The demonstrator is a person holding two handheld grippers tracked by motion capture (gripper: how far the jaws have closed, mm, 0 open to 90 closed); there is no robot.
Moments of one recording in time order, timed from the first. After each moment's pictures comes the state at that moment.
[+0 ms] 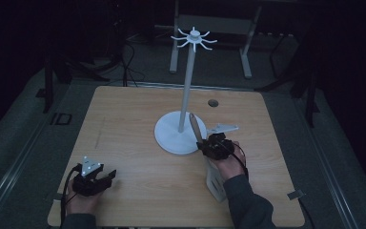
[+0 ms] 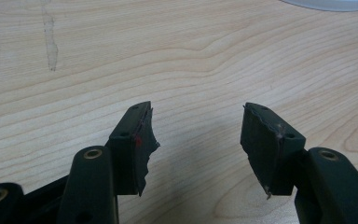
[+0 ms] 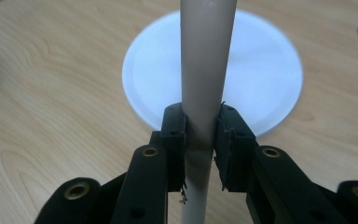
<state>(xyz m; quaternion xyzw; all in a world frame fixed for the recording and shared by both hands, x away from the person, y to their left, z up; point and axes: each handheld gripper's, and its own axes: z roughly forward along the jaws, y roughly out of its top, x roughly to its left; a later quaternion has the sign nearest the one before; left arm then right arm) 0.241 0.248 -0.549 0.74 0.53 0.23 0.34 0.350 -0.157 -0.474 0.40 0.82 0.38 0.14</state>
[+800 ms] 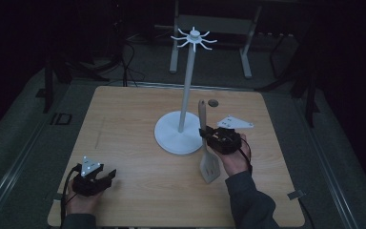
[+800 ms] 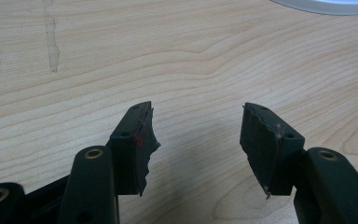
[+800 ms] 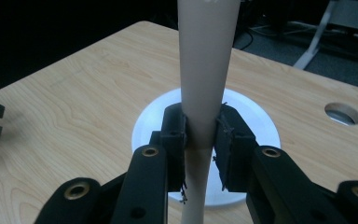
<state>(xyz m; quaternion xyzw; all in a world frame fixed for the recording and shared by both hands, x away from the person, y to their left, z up) 0.240 0.248 -0.548 0.74 0.53 0.23 0.35 0.345 -0.168 -0.438 0.37 0.77 0.48 0.19</state>
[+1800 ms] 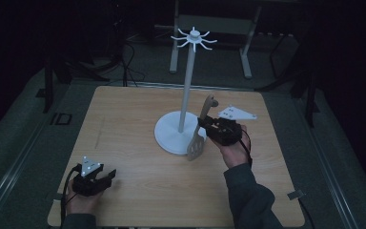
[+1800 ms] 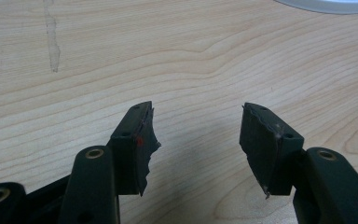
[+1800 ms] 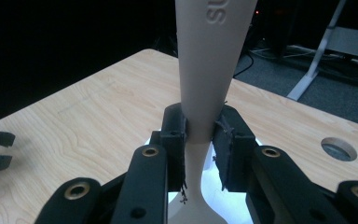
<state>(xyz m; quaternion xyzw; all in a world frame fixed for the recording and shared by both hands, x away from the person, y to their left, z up) 0.240 0.248 -0.549 0.74 0.53 0.23 0.34 0.353 -0.163 -0.408 0.35 0.76 0.51 0.21</state>
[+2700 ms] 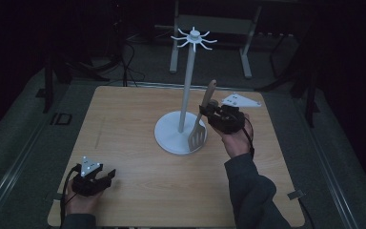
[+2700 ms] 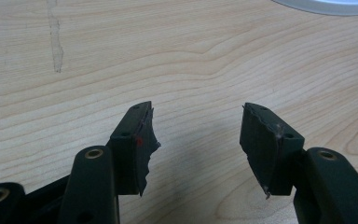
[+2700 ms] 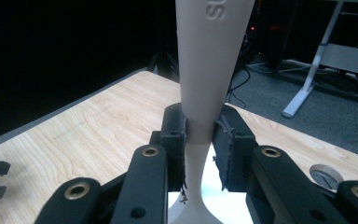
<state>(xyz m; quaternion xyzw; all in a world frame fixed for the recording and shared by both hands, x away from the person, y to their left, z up) 0.240 0.249 -0.548 0.74 0.53 0.24 0.35 0.371 -0.165 -0.381 0.35 0.75 0.53 0.22</state>
